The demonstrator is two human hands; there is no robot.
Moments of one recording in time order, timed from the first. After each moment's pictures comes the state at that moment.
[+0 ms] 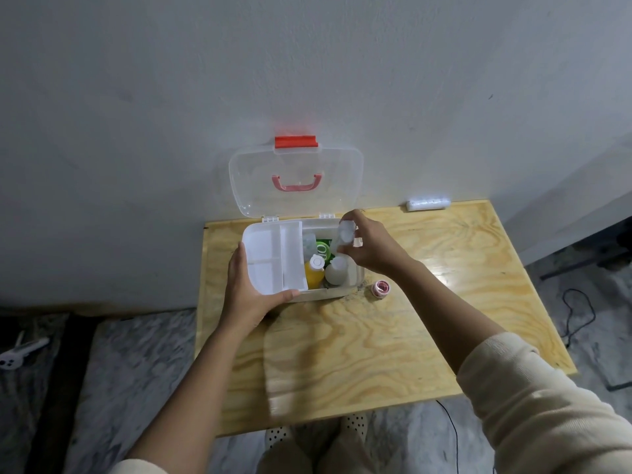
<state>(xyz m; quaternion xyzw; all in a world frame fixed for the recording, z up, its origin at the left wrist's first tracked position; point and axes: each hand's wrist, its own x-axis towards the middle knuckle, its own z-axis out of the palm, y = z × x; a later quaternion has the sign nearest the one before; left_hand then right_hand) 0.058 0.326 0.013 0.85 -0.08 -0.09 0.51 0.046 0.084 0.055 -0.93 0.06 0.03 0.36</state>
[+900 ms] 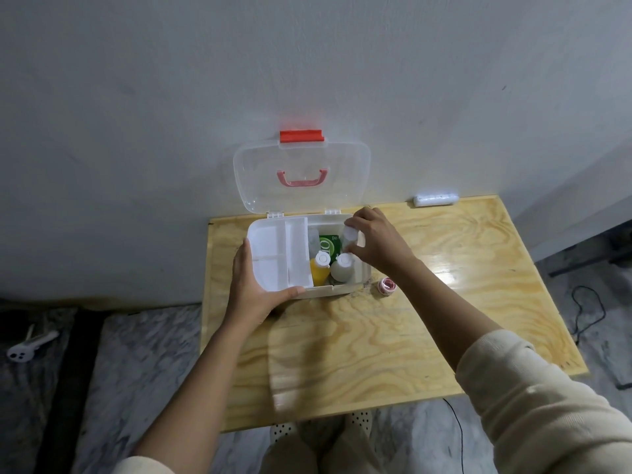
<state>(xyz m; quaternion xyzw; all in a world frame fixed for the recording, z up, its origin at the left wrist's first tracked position) 0.059 0.327 0.009 0.85 -0.08 -0.09 0.51 0.048 0.082 0.039 -0.98 0.02 -0.03 0.19</state>
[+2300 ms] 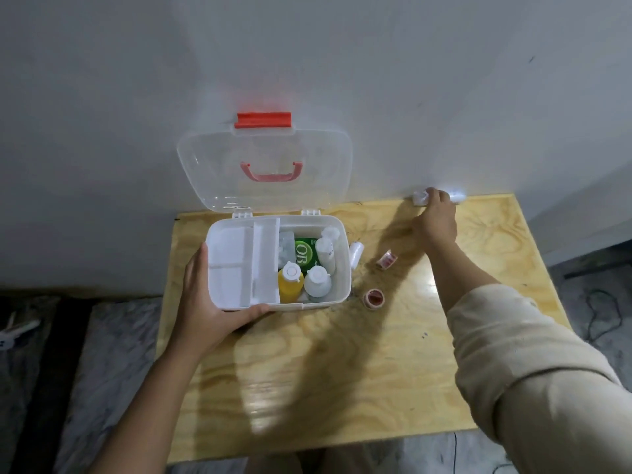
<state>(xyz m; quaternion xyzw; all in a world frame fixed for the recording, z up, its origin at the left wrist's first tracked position) 0.071 0.337 -0.019 0.89 -0.08 -0.09 0.43 0.083 -0.057 -0.030 -0.90 0.36 -0.05 0.25</state>
